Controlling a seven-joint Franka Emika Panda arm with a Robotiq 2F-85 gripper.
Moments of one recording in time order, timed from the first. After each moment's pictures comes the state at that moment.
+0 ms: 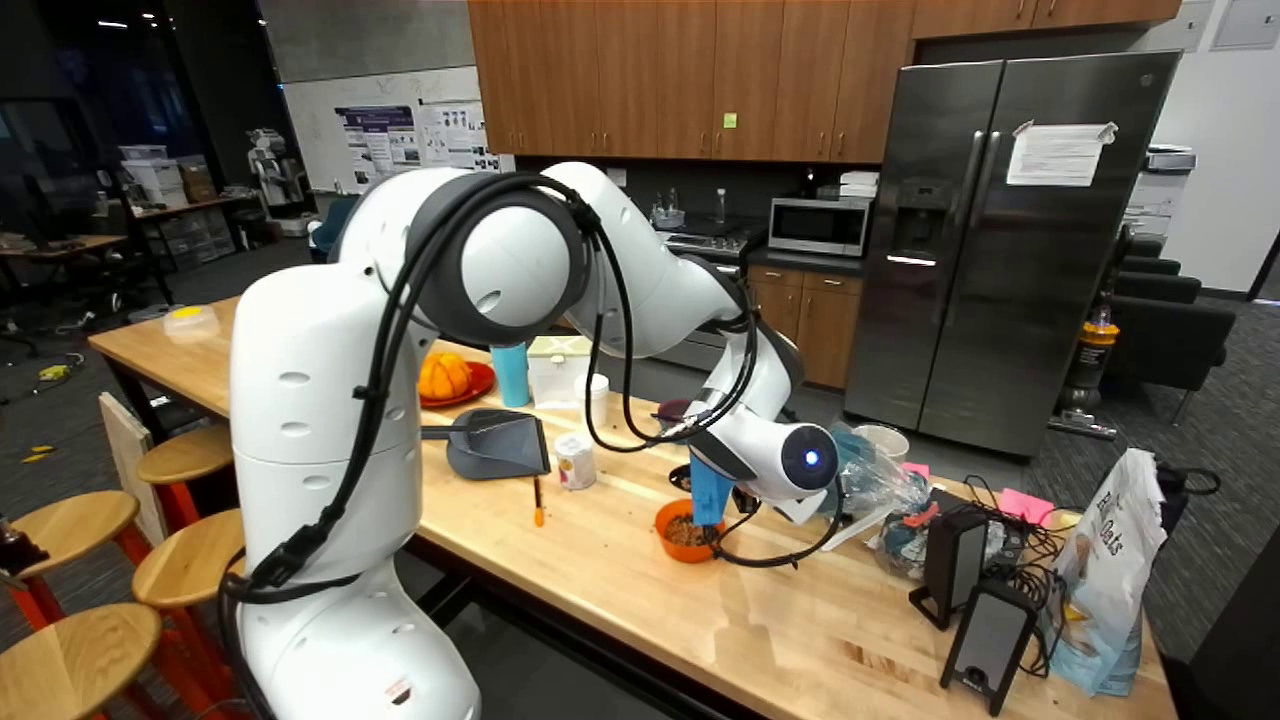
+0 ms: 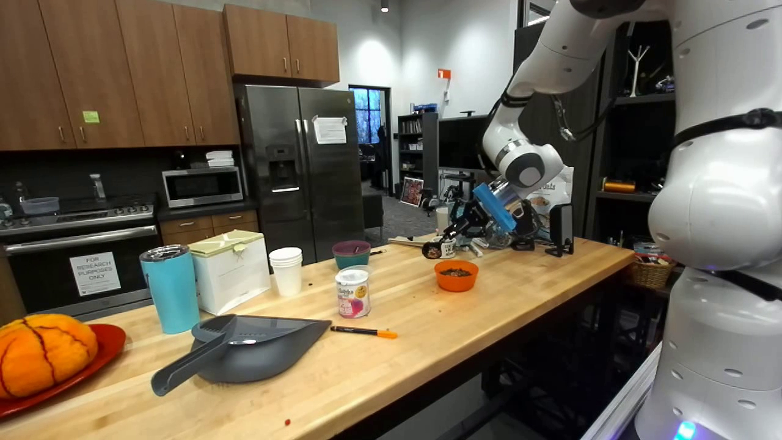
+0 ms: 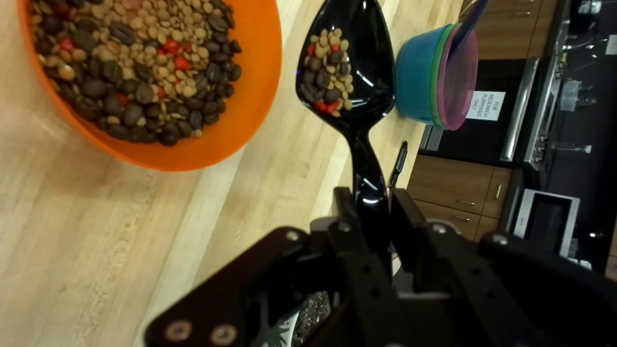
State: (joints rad) arm -0.23 0.20 -0.19 -2.30 1.54 2.40 -0.62
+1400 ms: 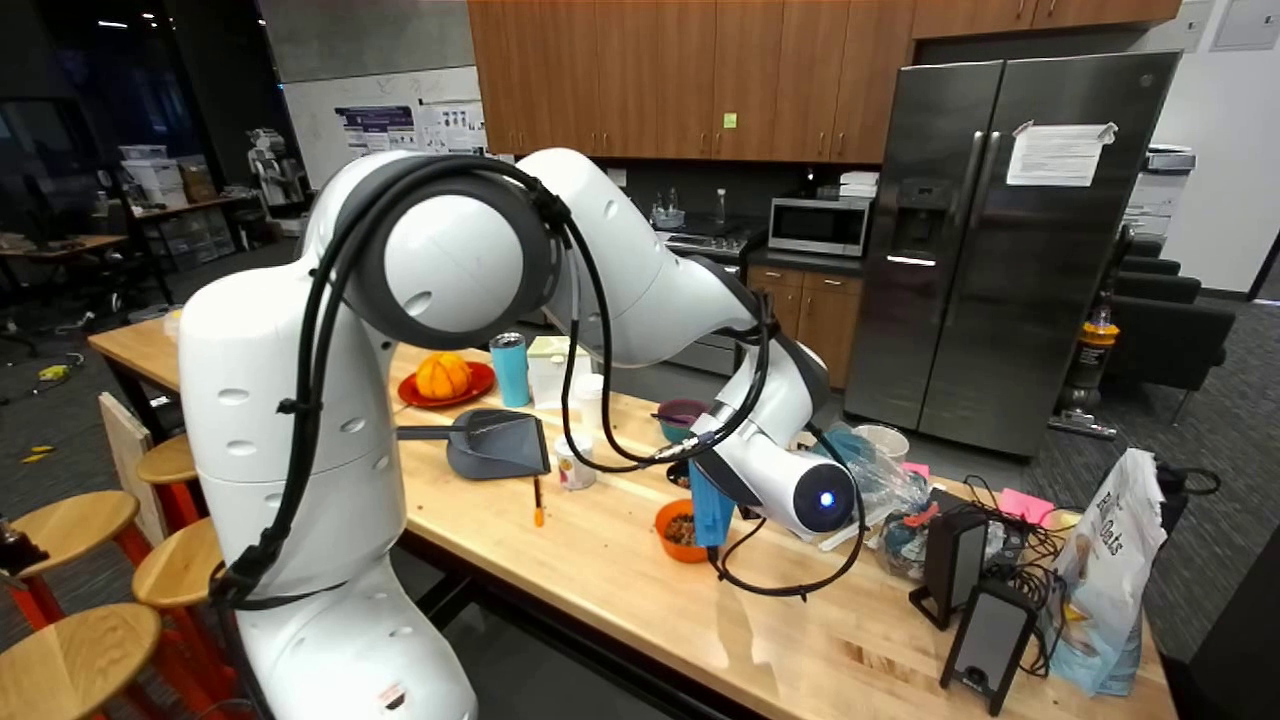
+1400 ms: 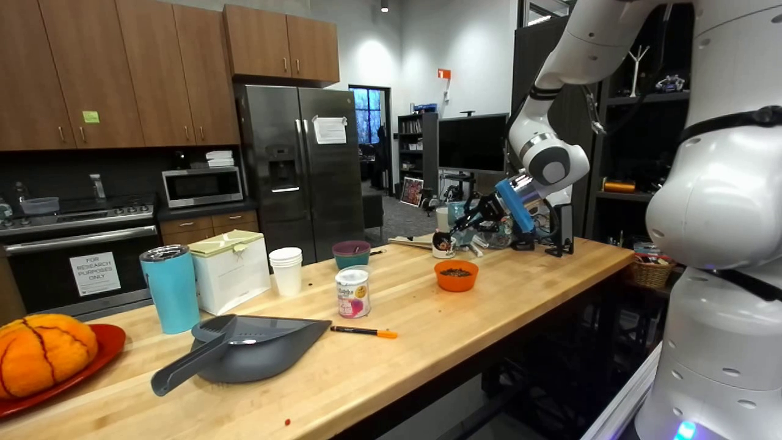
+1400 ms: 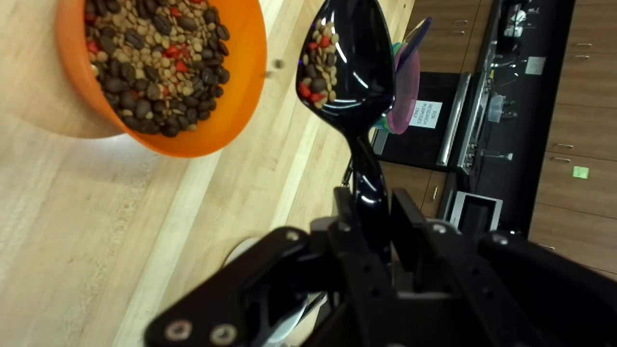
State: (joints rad) arm -0.26 0.10 -0.26 -2.40 1.58 2.25 -0.79
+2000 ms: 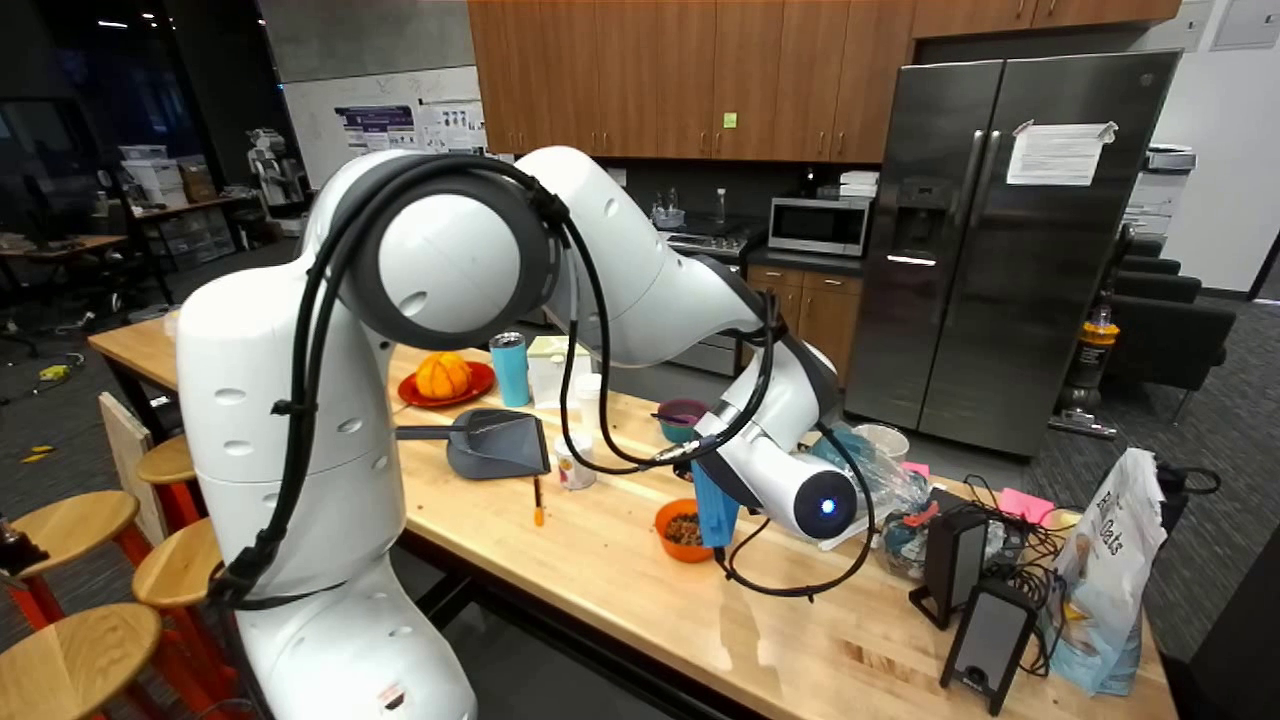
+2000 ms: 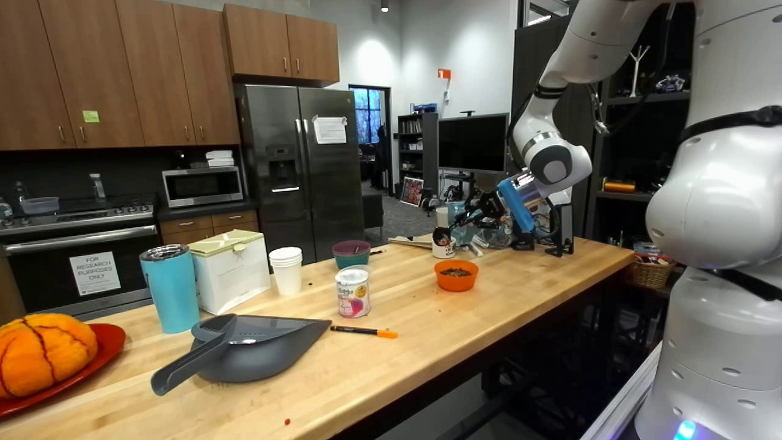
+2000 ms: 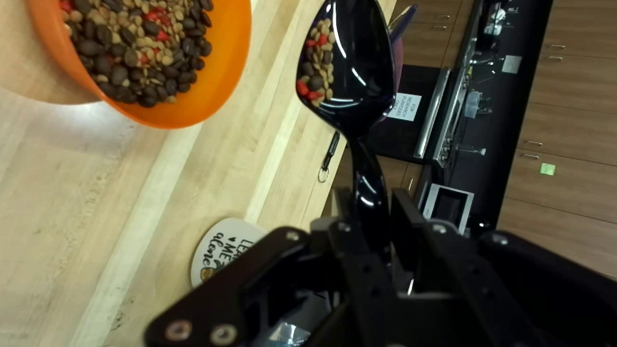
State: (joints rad) arm -0.26 0.10 -0.27 -2.40 1.64 2.23 -0.88
